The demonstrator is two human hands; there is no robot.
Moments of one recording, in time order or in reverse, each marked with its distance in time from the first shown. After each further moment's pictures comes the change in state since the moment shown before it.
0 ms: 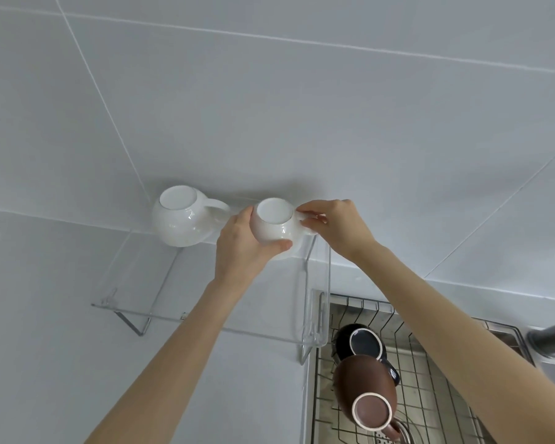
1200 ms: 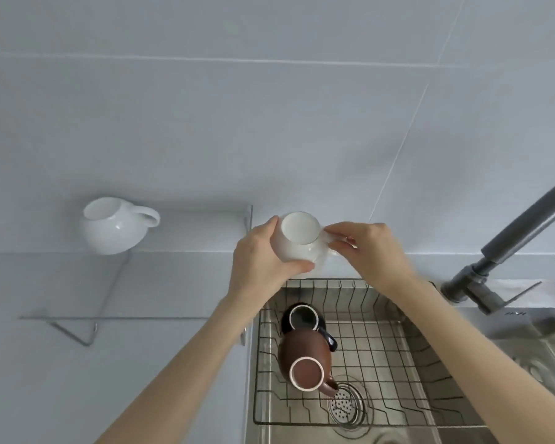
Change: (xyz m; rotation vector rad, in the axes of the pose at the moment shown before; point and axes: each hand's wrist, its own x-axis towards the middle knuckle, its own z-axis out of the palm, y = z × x) left_hand -0.092 0.099 0.075 -0.006 -0.204 0.221; right_hand -0.152 0.042 -0.105 -0.116 0.196 0.206
